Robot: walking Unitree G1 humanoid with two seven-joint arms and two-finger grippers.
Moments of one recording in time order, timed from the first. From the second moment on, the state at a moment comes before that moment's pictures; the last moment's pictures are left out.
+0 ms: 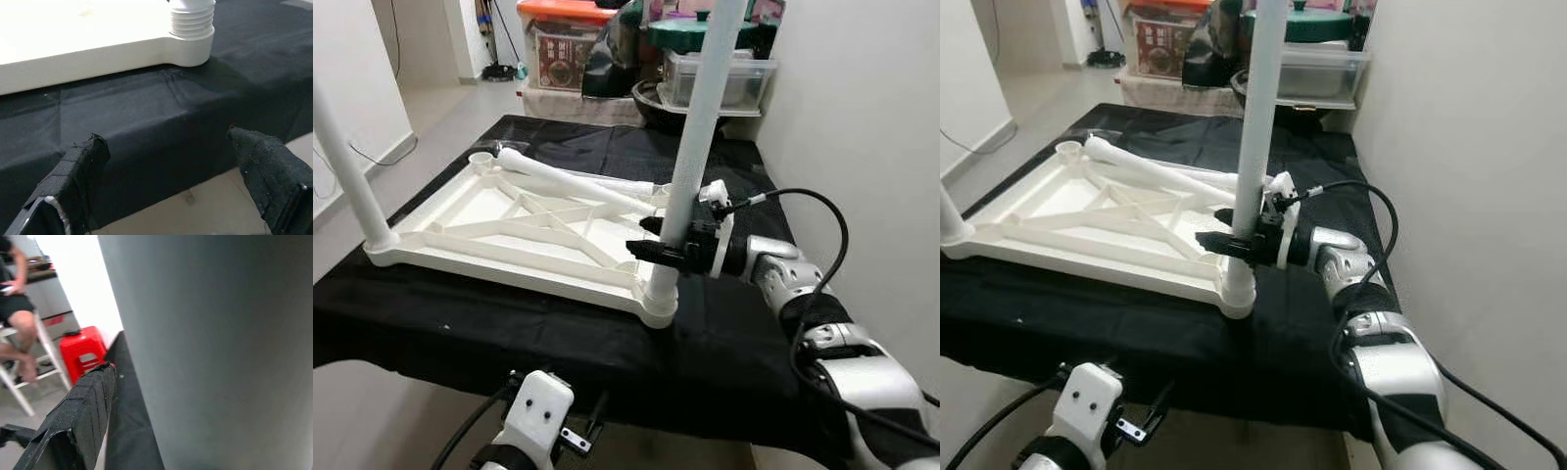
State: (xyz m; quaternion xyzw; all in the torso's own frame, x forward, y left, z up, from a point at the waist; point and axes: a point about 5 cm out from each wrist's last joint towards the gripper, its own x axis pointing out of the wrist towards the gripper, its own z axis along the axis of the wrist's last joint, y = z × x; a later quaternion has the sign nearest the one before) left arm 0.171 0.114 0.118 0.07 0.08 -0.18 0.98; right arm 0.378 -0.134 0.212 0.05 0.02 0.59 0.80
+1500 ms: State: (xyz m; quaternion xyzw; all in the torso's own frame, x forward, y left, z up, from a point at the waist) left arm 0.196 0.110 0.115 0.09 0.07 -0.19 0.98; right arm 0.376 -0.118 0.186 0.09 -0.02 -0.18 0.98
